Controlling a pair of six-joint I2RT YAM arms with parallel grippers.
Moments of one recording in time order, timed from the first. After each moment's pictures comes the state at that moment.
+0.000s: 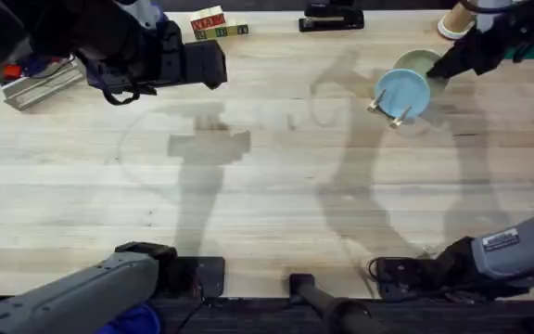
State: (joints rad) left arm -0.11 1.29 1.33 -1.17 0.03 -0.22; right arm -0.26 1.83 1.58 -1.09 -0.35 -1.02
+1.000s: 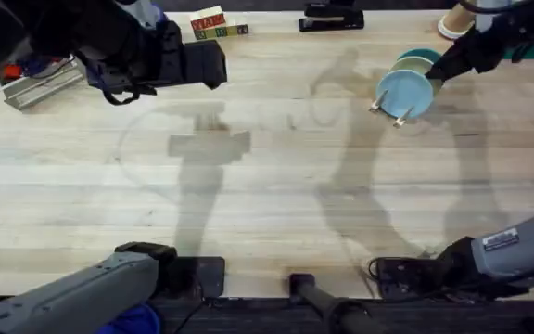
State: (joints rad) left arm -0.11 1.29 1.33 -1.17 0.03 -0.22; right arm -0.26 1.84 1.58 -1.08 -0.35 -1.02
